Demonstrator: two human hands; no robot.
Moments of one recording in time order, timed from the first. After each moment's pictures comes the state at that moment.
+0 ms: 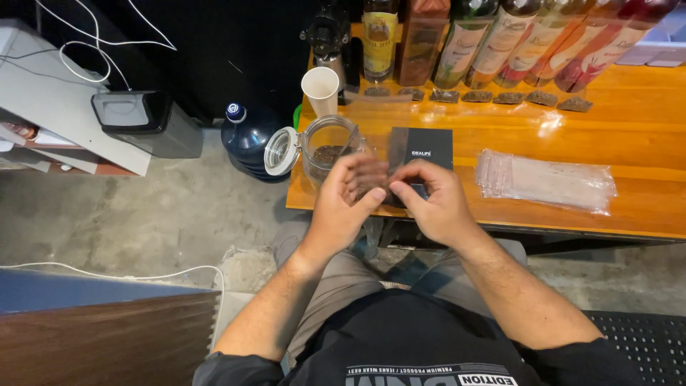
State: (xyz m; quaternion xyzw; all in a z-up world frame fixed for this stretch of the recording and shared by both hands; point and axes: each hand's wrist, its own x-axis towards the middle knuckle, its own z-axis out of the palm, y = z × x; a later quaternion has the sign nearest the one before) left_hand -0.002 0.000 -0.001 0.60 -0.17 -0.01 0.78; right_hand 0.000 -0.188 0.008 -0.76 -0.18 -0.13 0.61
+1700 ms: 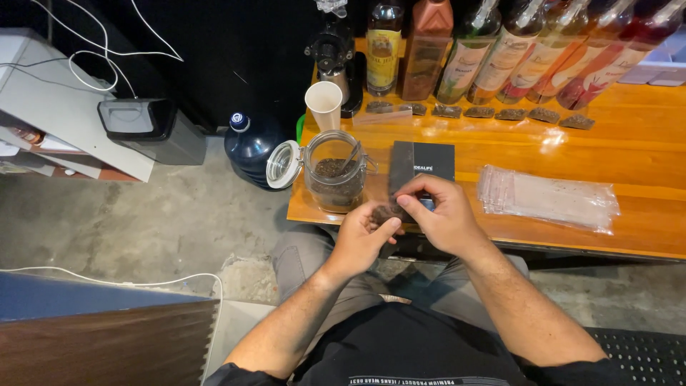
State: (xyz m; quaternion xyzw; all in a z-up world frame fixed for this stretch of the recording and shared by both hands) left_hand -0.008 -0.025 -0.060 0.59 -0.08 -0.11 0.80; right_hand 0.011 -0.199 0.005 -0.75 -0.20 -0.10 0.62
